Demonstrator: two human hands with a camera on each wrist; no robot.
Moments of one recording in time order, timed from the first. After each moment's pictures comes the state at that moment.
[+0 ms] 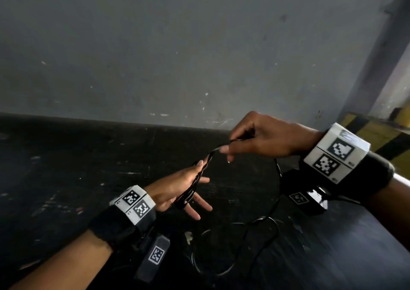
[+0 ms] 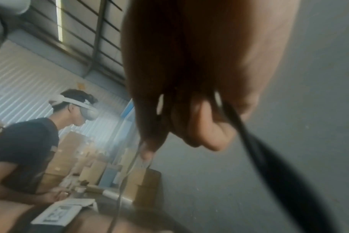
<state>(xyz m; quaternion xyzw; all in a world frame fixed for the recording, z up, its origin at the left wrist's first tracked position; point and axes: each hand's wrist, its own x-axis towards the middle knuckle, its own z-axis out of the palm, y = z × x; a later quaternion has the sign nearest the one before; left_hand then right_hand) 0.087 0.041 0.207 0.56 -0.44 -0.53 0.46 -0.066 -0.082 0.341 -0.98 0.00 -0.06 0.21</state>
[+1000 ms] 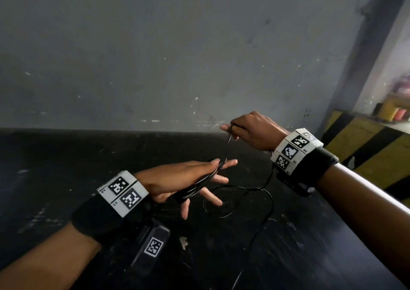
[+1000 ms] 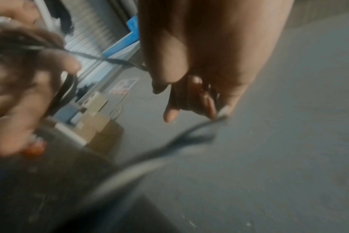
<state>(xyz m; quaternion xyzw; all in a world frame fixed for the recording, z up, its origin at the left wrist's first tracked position) 0.065 0.043 0.261 0.52 -0.56 -0.55 0.34 -0.057 -0.154 0.313 -0.97 0.12 -0.21 -0.03</state>
